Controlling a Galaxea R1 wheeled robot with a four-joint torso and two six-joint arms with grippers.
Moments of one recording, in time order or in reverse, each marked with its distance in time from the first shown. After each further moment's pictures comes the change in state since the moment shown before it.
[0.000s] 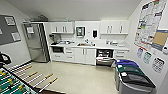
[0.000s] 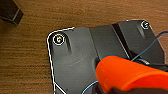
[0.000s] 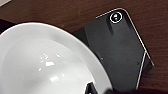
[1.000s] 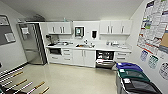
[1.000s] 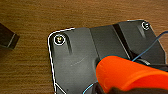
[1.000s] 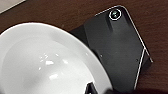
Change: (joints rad) left arm 0.000 0.000 0.000 0.000 -0.003 0.000; right arm -0.008 0.002 -0.003 0.000 -0.001 0.000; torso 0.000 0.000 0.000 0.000
